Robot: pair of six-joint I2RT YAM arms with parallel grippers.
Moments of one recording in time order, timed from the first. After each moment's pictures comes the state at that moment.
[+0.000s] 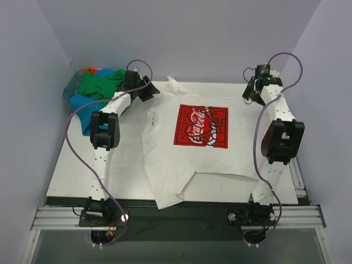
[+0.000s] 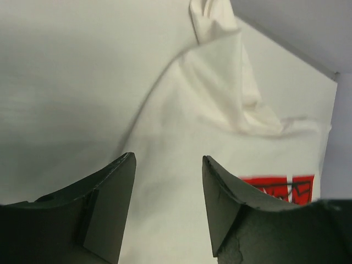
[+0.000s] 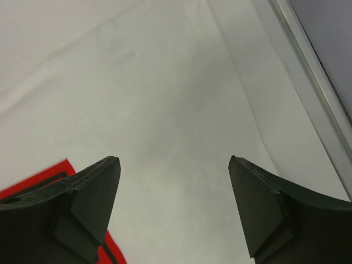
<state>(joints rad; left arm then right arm) -0.17 2.56 2.22 -0.25 0.33 -0.76 -0.06 2.06 1.89 -0.77 0.35 0.38</state>
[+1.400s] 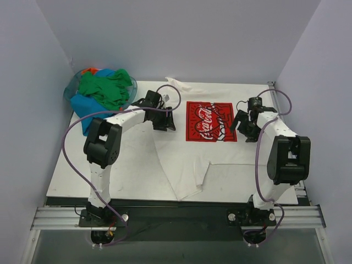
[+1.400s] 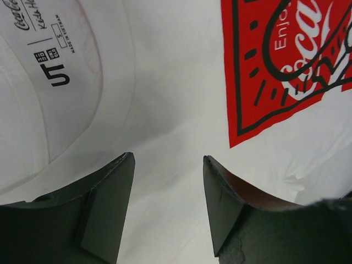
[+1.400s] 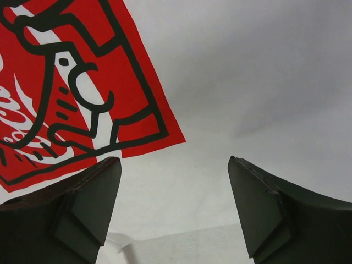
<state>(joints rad) -0.44 2.09 1.56 -0.43 0.35 -0.44 -0.02 1.71 1.17 -0.66 0.02 0.45</state>
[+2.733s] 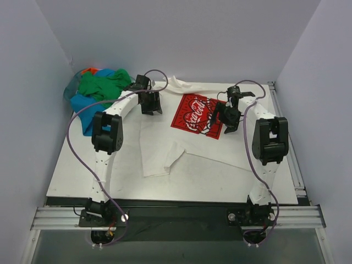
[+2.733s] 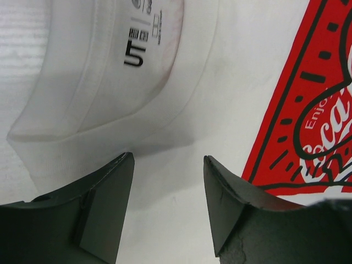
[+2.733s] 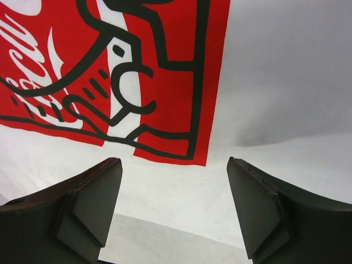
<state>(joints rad) -0.28 2.45 2.13 -0.69 0.24 -0.38 0.13 2.06 1.57 -0.81 -0.15 0.46</state>
